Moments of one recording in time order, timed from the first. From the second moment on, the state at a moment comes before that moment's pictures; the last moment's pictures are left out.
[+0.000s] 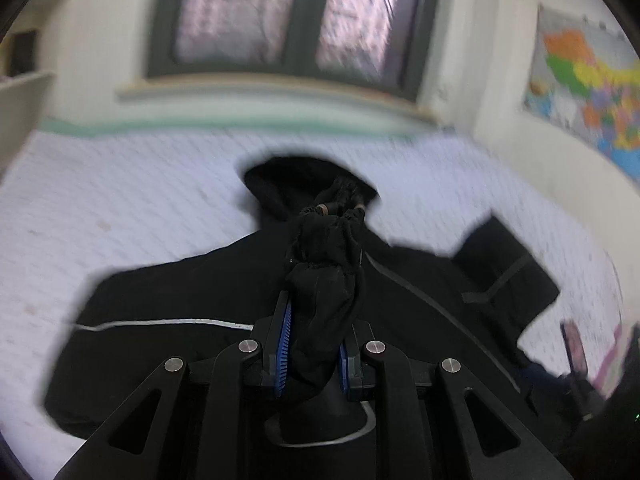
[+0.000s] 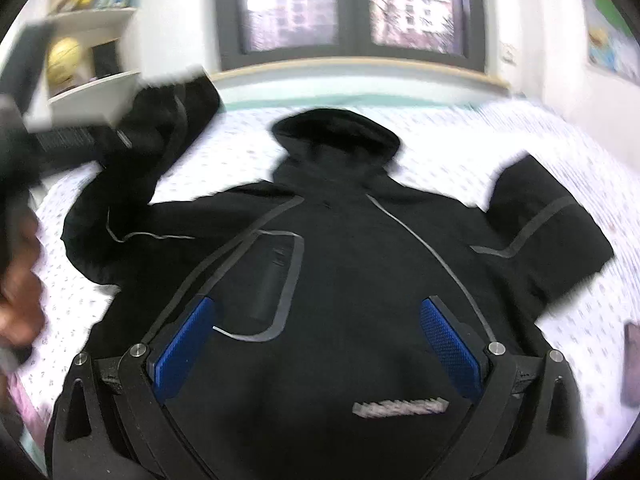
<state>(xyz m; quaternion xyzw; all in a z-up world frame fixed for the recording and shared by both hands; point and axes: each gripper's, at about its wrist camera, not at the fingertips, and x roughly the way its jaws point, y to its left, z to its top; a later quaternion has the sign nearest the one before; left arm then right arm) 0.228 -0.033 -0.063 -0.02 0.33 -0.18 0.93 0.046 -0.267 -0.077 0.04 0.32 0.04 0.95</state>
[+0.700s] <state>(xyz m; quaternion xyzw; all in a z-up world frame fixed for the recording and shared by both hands) 0.194 0.024 -0.078 -0.19 0.39 -0.30 0.85 0.164 -0.249 -0.112 0.14 0.47 0.13 0.86</state>
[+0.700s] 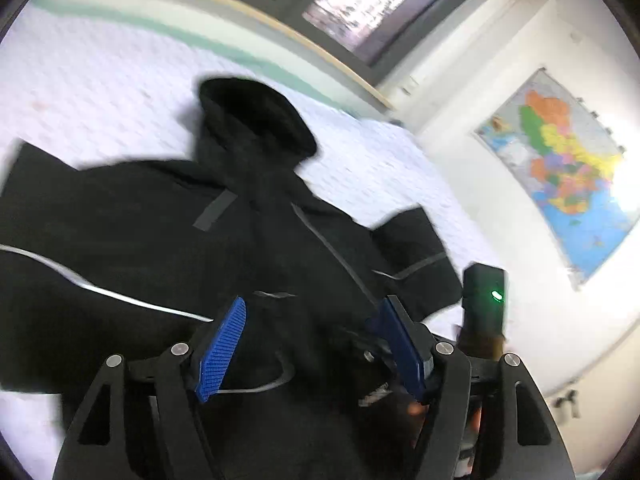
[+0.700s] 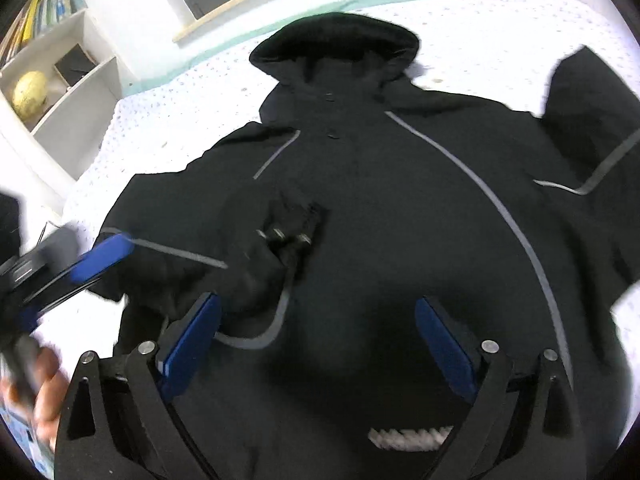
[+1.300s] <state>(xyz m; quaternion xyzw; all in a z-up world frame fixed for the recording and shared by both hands) 0.217 0.055 -0.081 -0.13 0.41 -0.13 0.89 0.164 -0.325 -0.025 0.05 0.34 0.01 0.94</state>
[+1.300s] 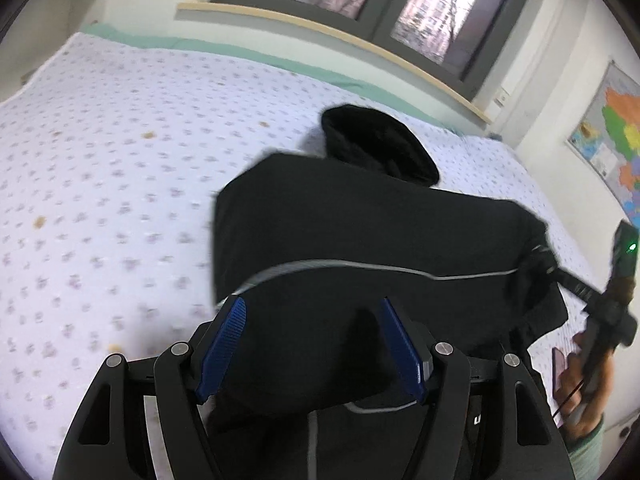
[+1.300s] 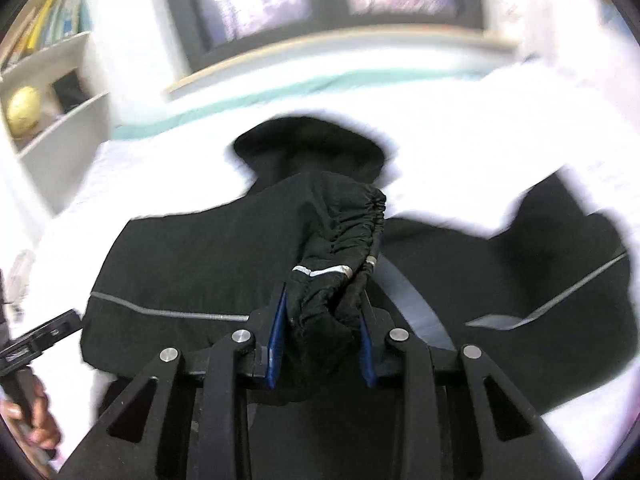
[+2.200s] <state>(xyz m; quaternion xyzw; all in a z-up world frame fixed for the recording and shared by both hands) 0.276 -0.034 -0.160 -0.12 0.50 -0.16 0.84 0.152 -0.326 -0.083 0.00 0.43 0.04 0.90</state>
